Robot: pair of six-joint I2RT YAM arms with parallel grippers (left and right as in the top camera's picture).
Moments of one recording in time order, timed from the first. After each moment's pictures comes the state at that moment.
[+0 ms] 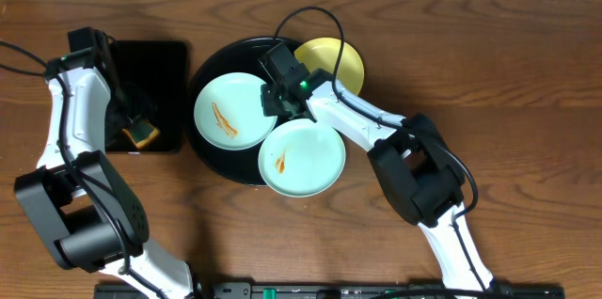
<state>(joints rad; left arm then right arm) 0.35 1.84 1.43 -1.04 -0.11 -0.44 0.71 2.33 1.75 -0.47 -0.08 0.55</state>
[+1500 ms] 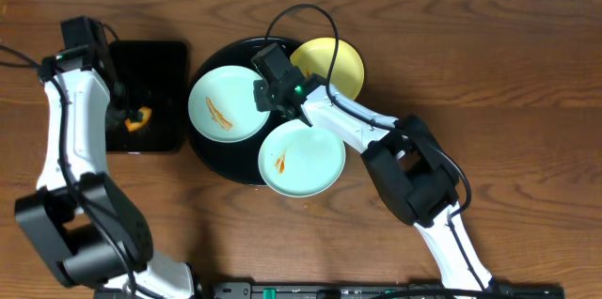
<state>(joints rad) 0.30 1.75 1.46 -1.02 -0.08 -0.46 0.73 2.35 1.75 -0.34 0.02 0.53</state>
